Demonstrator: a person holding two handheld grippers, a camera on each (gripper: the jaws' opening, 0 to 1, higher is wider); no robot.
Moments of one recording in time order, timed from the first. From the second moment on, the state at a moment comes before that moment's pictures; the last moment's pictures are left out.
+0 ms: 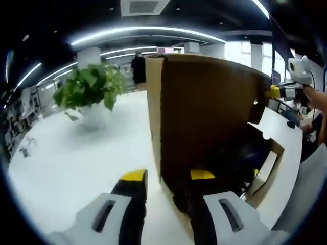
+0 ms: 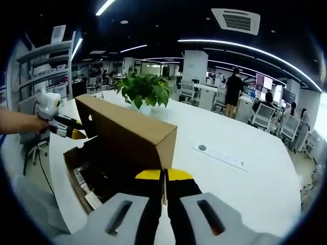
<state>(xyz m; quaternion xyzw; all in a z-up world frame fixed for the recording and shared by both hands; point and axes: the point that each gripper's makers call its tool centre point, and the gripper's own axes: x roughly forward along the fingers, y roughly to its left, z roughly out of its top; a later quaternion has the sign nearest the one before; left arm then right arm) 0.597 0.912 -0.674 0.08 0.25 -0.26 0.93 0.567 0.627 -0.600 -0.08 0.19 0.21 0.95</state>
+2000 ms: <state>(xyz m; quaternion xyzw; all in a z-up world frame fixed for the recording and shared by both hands) 0.660 0.903 -0.669 0.04 0.23 -0.21 0.95 0.601 0.609 -0.670 -0.03 0.24 0.19 0.95</state>
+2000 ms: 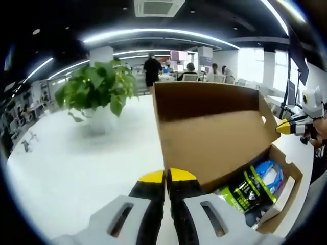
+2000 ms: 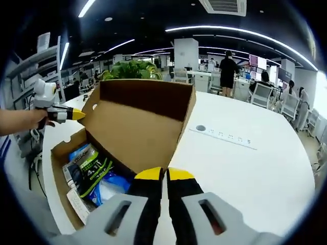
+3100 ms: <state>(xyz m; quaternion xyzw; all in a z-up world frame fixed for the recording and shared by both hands) 0.685 0.897 -0.694 0.02 0.27 -0.19 0.94 0.627 0.604 -0.691 -0.02 0.29 0.20 0.94</state>
